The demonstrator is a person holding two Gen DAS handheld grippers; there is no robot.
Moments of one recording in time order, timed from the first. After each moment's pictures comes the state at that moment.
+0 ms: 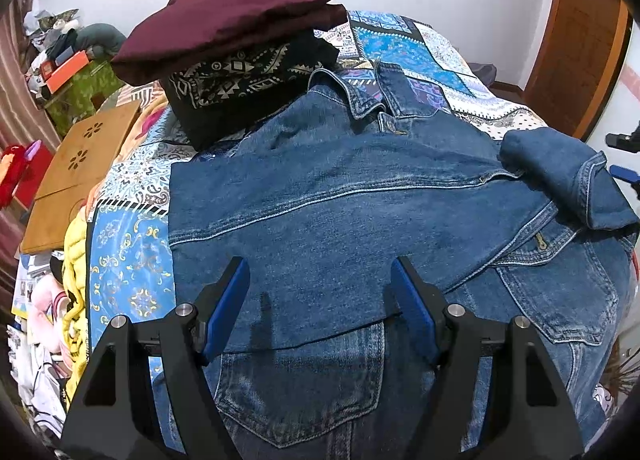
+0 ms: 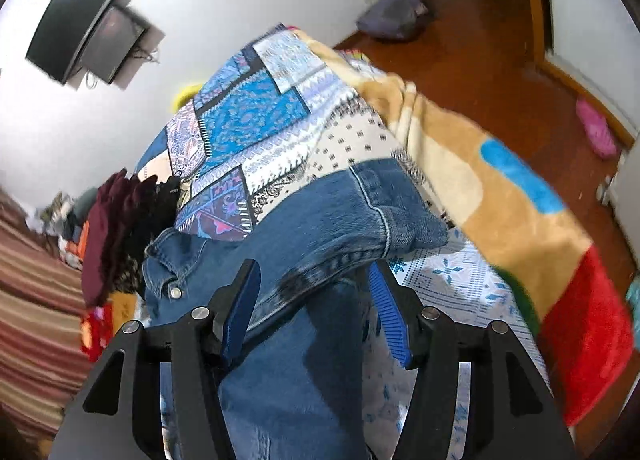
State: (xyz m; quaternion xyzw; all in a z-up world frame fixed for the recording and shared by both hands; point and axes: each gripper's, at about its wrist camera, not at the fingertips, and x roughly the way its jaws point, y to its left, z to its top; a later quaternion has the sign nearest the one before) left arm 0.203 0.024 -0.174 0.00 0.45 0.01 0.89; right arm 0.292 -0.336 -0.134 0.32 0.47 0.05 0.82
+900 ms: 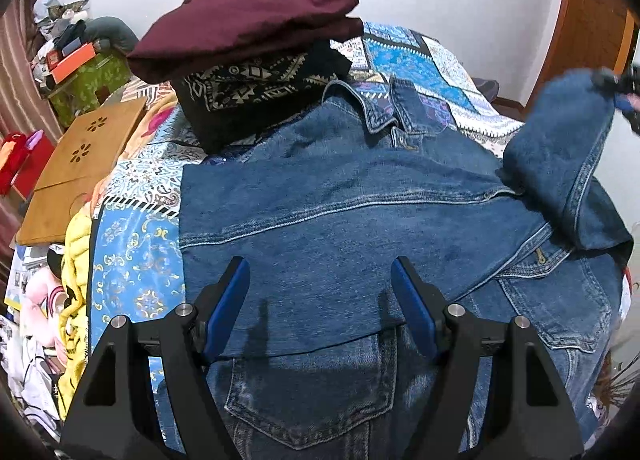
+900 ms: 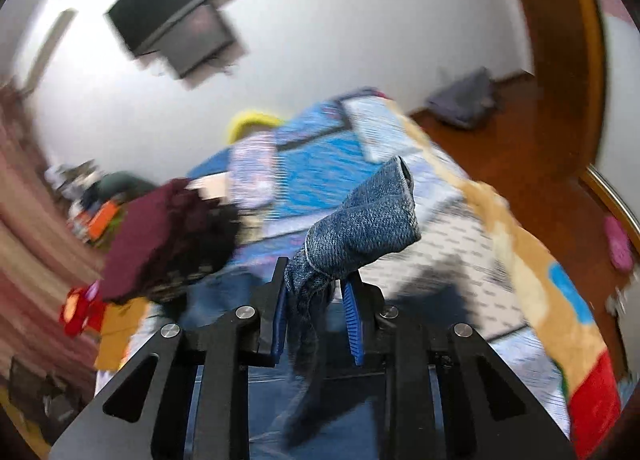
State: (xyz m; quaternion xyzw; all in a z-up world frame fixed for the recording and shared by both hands) left arm 0.198 0.043 -0.165 -0.03 0.43 0.01 0.90; right arm 0.296 -0.244 -0.031 0.19 0.34 0.13 0.91
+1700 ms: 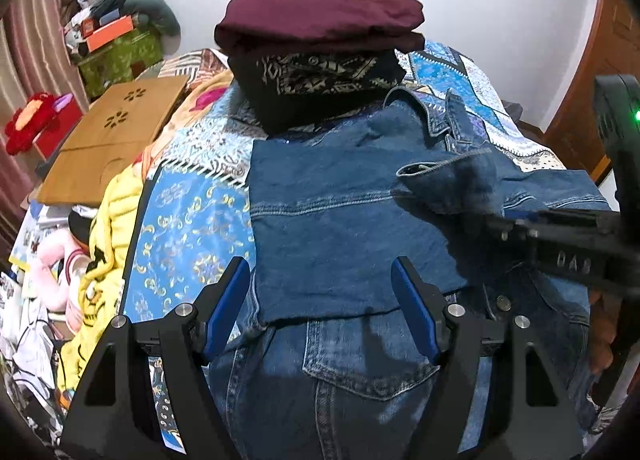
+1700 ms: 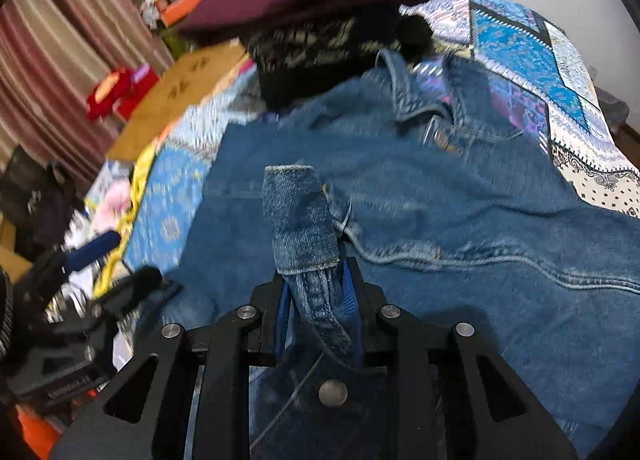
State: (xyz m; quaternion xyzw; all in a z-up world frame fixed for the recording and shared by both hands) left arm 0.160 0.101 -0.164 -0.07 0.43 0.06 0.90; right arm 0.257 -0.031 -0.146 -0.05 0.51 0.30 0.80
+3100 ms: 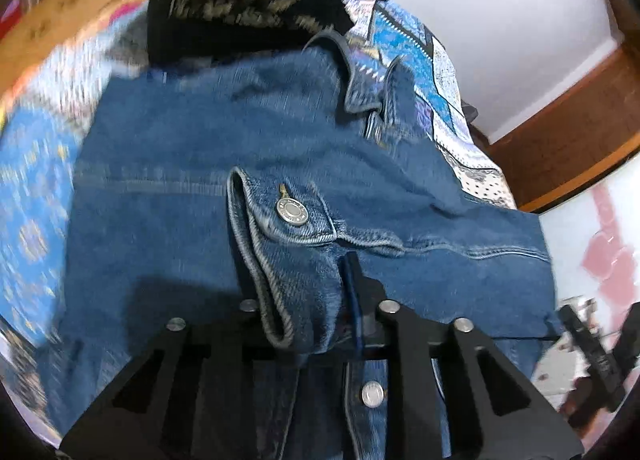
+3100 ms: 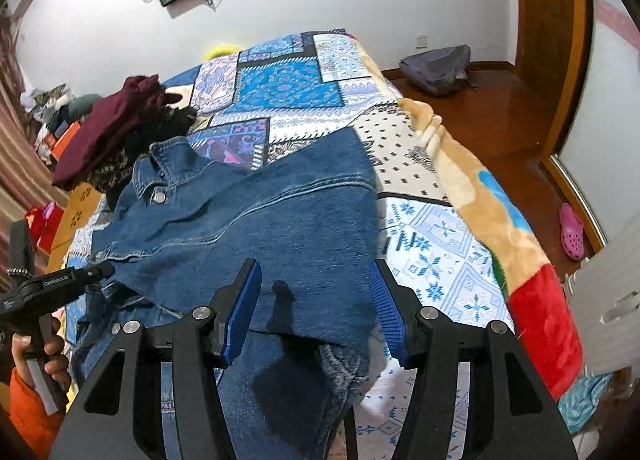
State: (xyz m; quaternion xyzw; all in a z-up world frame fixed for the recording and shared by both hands) left arm 0.250 0.040 -0.191 -0.22 0.49 -0.04 0.84; right arm 0.221 -0.284 -0.109 0.10 0.43 0.07 0.89
